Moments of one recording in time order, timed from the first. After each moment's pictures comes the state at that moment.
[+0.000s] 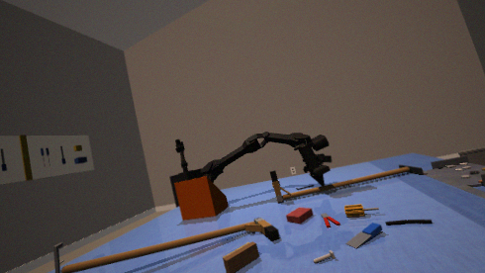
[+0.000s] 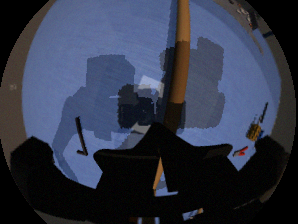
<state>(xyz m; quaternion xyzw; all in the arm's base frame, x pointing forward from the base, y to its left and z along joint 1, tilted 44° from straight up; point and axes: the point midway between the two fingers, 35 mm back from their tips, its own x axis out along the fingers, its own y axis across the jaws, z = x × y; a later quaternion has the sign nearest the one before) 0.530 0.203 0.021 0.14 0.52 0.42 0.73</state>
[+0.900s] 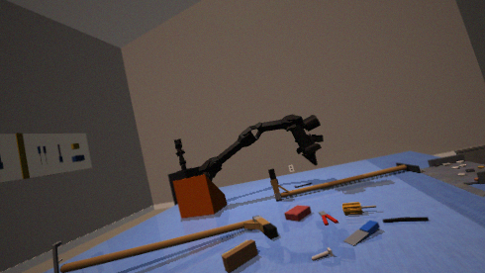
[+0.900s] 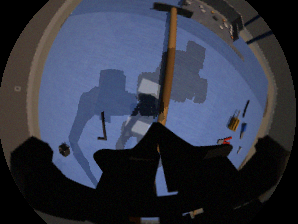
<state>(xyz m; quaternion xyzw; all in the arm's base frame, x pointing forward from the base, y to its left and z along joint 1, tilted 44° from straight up) 0.532 0.147 0.089 0.14 0.51 0.42 0.74</state>
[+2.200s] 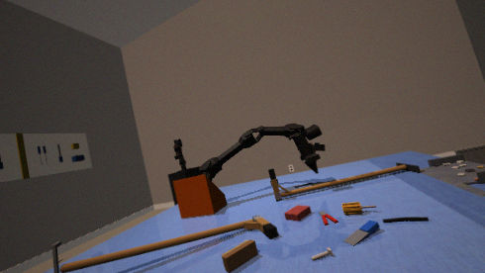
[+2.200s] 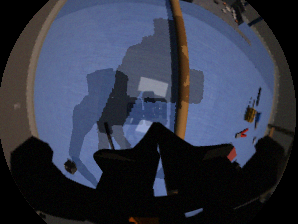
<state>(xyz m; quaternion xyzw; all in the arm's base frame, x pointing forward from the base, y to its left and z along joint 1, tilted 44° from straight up) 0.519 0.198 0.078 0.18 0.55 0.38 0.73</state>
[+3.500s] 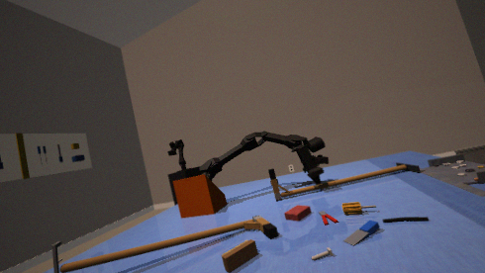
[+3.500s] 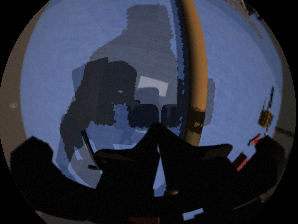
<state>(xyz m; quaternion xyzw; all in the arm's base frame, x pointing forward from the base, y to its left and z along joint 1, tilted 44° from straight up) 0.516 0.233 0.026 0.18 0.55 0.38 0.72</state>
